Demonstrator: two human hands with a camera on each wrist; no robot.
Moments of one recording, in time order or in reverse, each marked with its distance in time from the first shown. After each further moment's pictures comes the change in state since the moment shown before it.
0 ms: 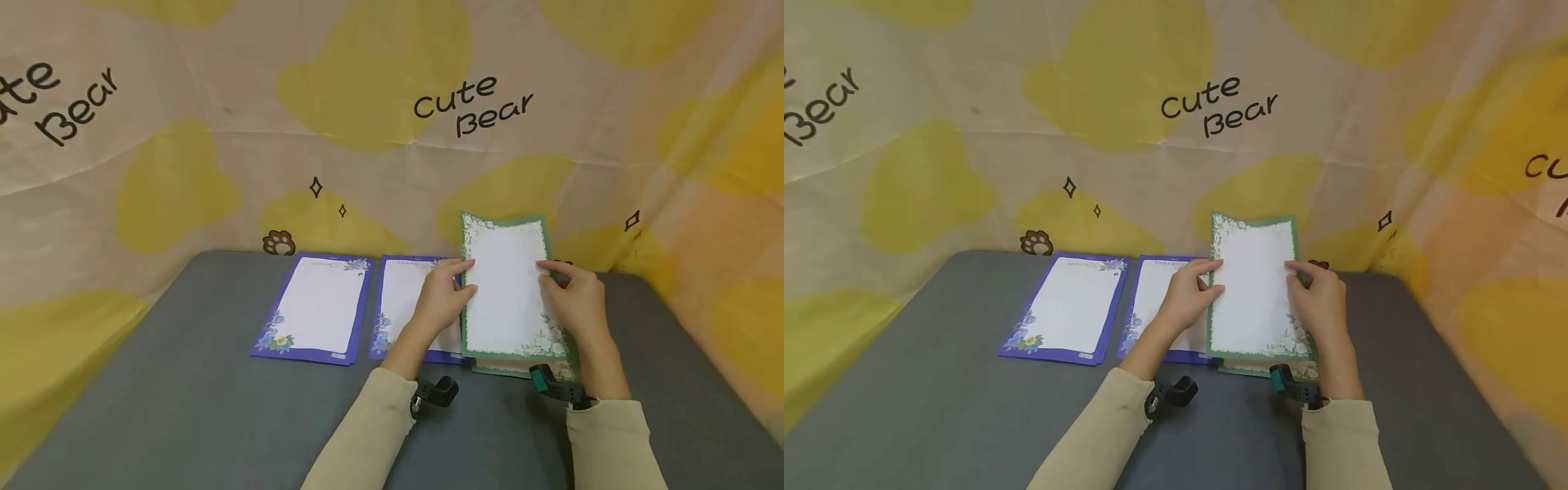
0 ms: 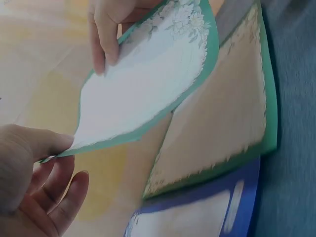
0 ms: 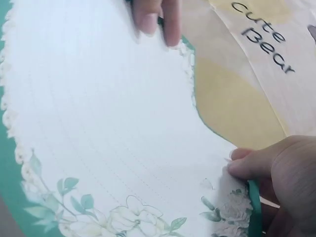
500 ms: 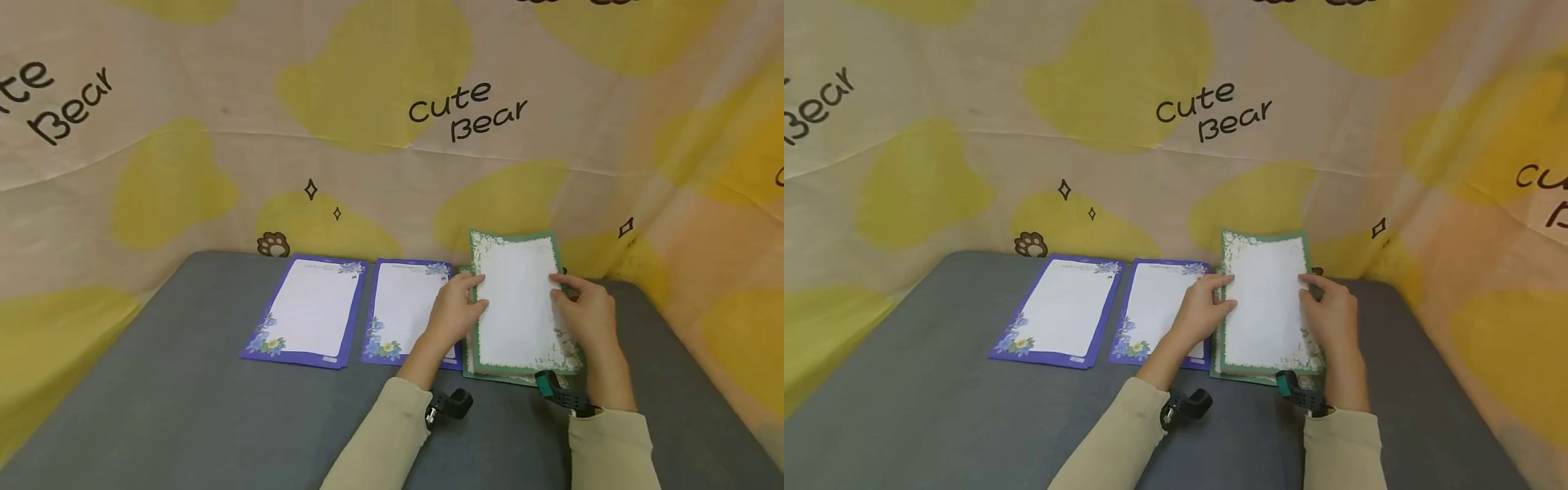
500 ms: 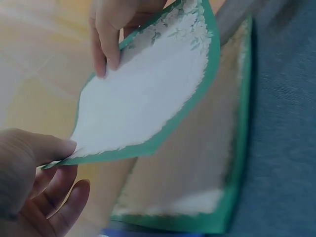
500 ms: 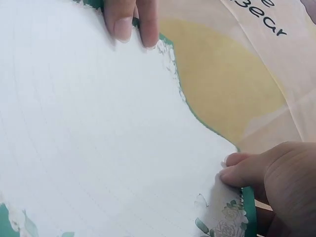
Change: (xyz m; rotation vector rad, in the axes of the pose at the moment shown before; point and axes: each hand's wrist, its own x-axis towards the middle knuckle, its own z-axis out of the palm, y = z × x) left_hand 0.006 0.002 0.037 0.037 -0.018 -0.030; right_hand 0.006 0.031 -0.014 -0.066 -0.025 0.048
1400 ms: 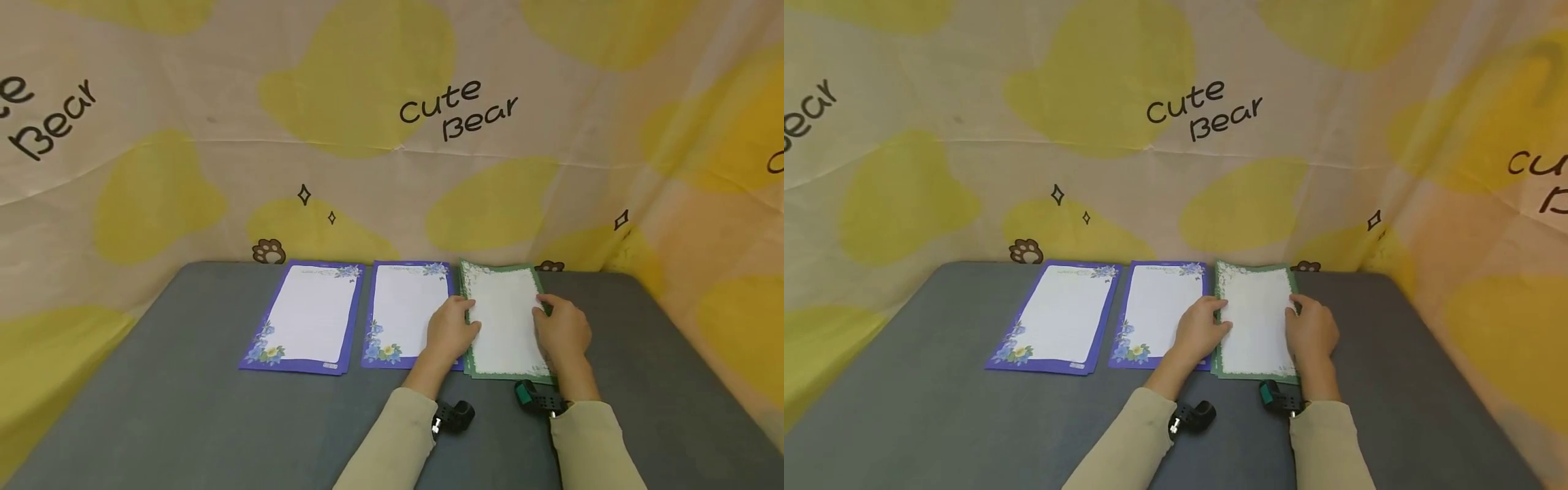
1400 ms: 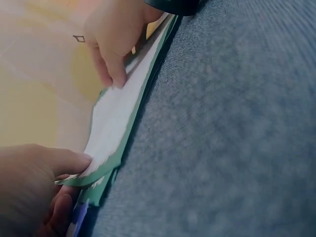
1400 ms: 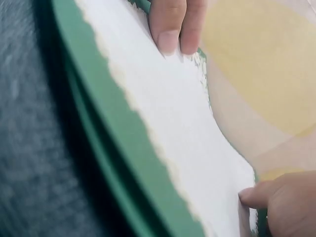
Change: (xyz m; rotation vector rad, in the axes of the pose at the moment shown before) left_hand -0.009 -0.034 0.025 0.351 0.030 -0.042; right_hand -0.008 0.026 0.060 -0.147 0.021 0.163
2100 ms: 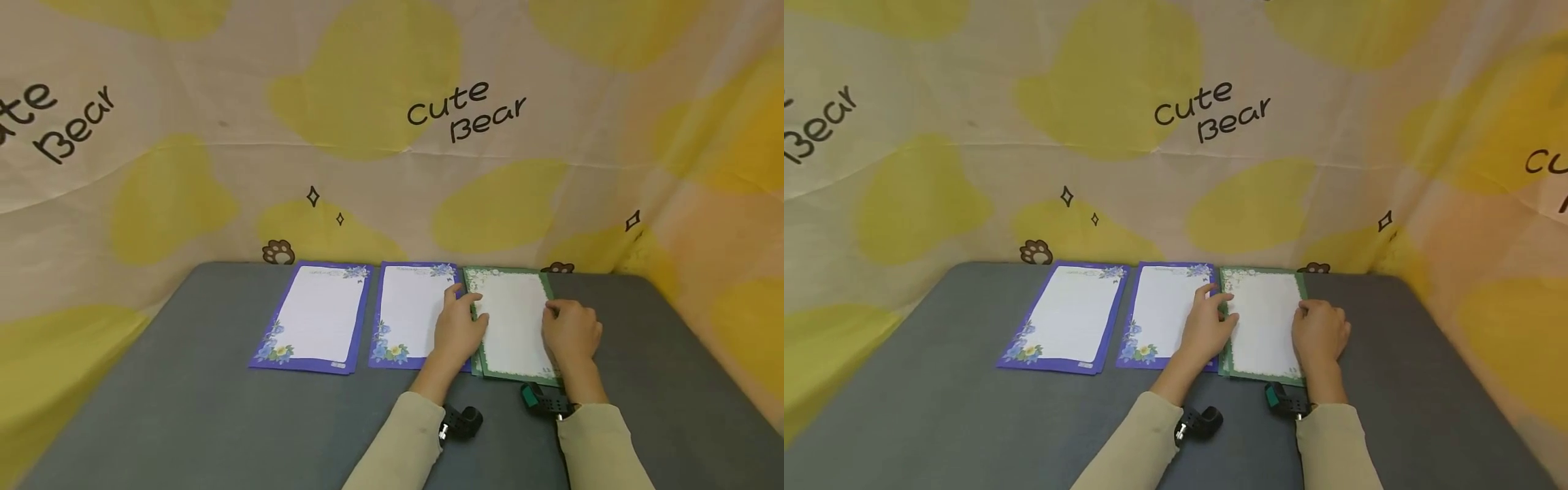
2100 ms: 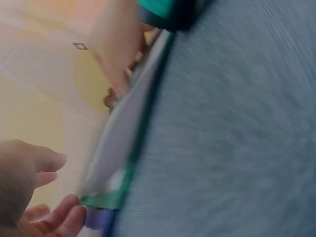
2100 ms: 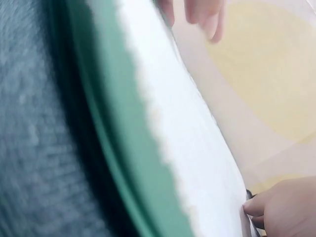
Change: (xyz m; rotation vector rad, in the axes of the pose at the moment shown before) left_hand -0.006 0.010 -0.010 -0.188 0.071 -0.063; right_hand -0.001 0.003 0.008 -0.081 0.107 -0.054
